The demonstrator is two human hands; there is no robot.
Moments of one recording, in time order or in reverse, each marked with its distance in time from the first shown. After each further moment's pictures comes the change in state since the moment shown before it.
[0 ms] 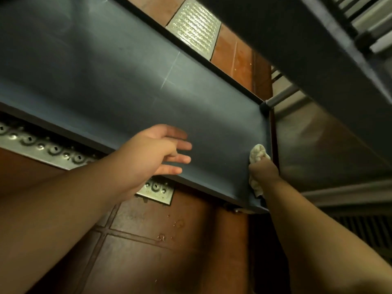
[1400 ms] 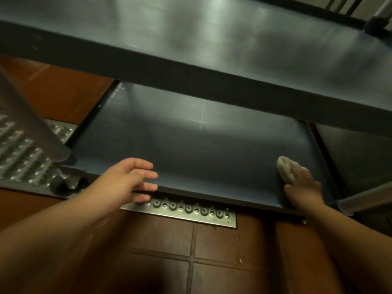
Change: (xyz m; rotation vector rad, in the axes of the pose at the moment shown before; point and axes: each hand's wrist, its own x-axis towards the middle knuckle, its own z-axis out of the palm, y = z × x) left_hand -0.053 0.068 -0.129 0.363 0.206 -0.031; right_hand -0.092 -0.012 0.009 -0.151 0.038 -0.121
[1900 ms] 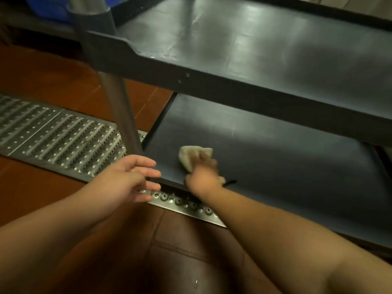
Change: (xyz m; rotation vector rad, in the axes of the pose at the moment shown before) left_hand -0.038 0.018 -0.157 -0.004 0.142 0.005; right_hand -0.156 -0.412 0.015 0.237 -0.231 -0.583
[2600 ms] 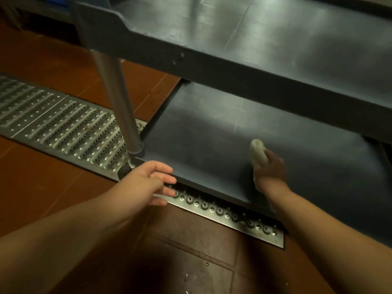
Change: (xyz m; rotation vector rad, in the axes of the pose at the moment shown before) left_hand 0.015 -0.032 0.045 -0.012 -0.053 -0.048; right_hand -0.016 0.151 -0.063 0.416 0.428 0.236
